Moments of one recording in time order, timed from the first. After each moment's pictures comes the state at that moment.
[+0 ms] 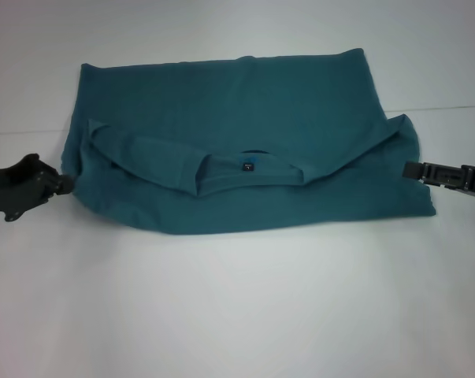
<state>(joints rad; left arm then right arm) -0.71 -1.98 0.48 0.63 2.35 1.20 -2.69 0.47 1.95 -0.60 -0.67 -1.95 -1.35 2.04</state>
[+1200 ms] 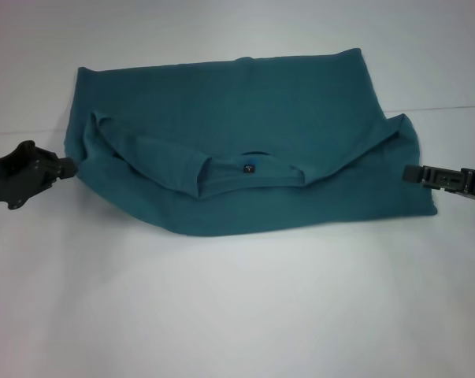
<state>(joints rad) -0.68 -1.98 0.42 0.61 2.22 1.28 -2.55 0.47 1.95 -0.60 -0.66 -1.96 -1.35 2.04</state>
